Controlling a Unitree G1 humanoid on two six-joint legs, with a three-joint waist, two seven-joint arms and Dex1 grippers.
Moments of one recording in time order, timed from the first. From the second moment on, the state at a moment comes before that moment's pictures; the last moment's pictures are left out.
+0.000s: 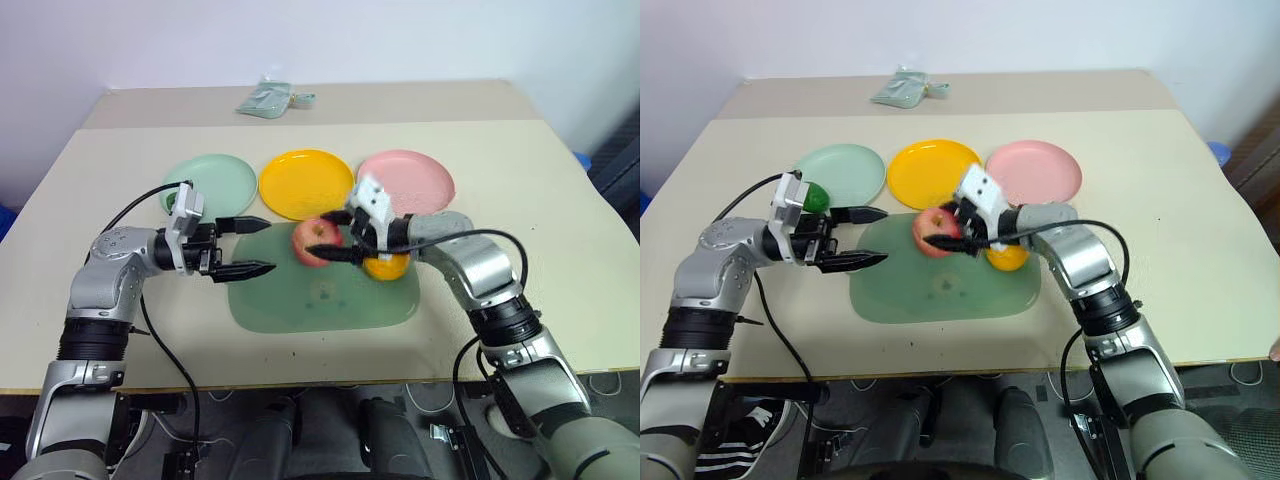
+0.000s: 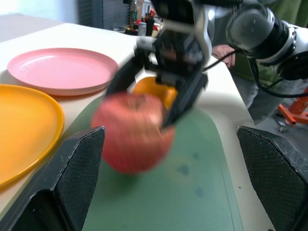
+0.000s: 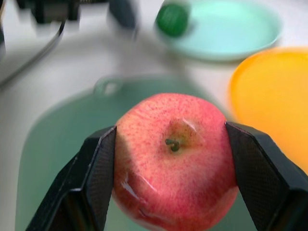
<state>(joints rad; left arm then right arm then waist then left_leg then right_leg) -0.54 0.62 0.06 0.22 -0.51 0.30 -1.44 -0.76 -0.40 0.20 0.02 0.28 0.63 0.88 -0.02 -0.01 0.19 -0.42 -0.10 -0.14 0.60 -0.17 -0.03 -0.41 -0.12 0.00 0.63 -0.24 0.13</state>
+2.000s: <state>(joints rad) -0.57 0.64 0.02 0.30 -0.47 0.23 -1.51 -0.48 -0.66 0.06 -0.21 0.44 0.68 0.89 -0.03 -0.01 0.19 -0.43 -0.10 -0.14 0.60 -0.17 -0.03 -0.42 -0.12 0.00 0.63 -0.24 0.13</state>
